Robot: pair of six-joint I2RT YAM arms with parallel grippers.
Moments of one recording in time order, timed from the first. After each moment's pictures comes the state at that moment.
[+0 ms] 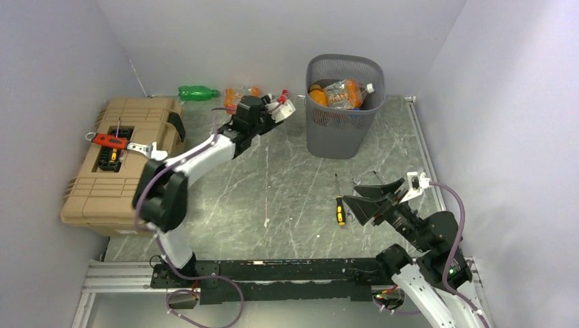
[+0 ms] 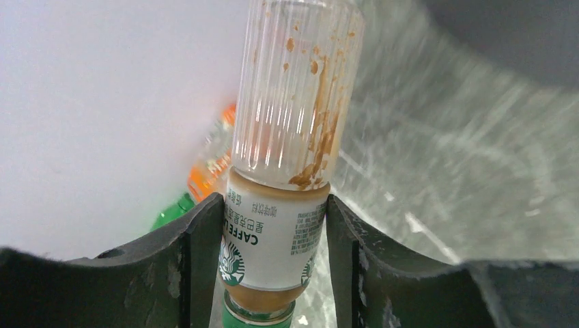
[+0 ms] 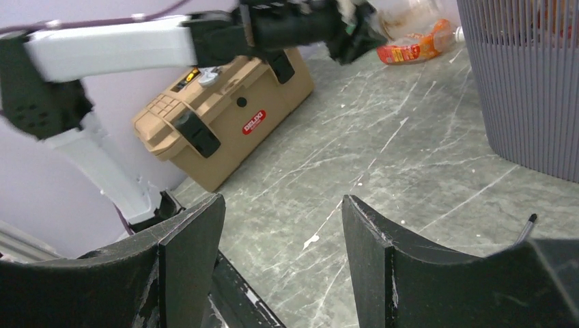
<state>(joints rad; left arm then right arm) -0.50 1.85 1.36 0.08 -0.09 0.73 0.52 0.12 0.60 -0.37 -0.24 0.53</state>
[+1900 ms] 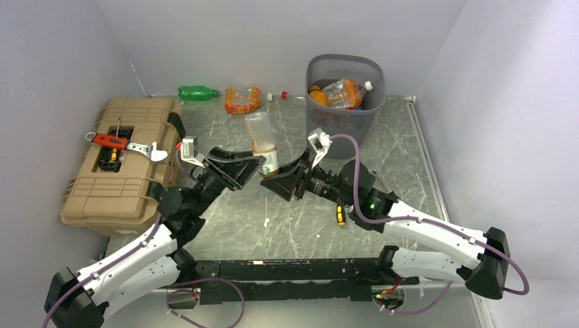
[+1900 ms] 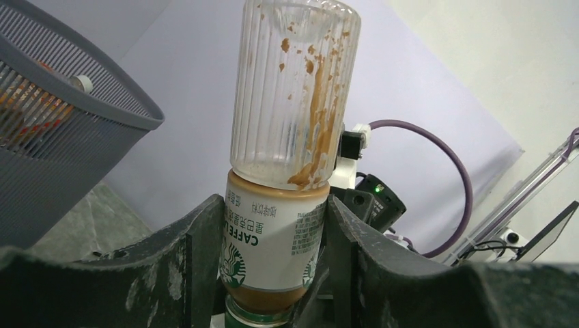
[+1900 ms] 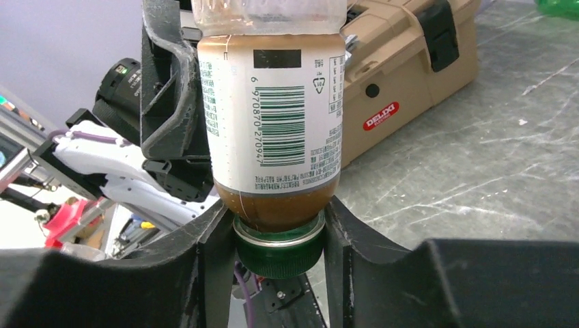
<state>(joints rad) -0.73 0.78 0.47 0.89 0.14 -1.00 1.02 1.02 0.82 0.31 -0.14 0.57</state>
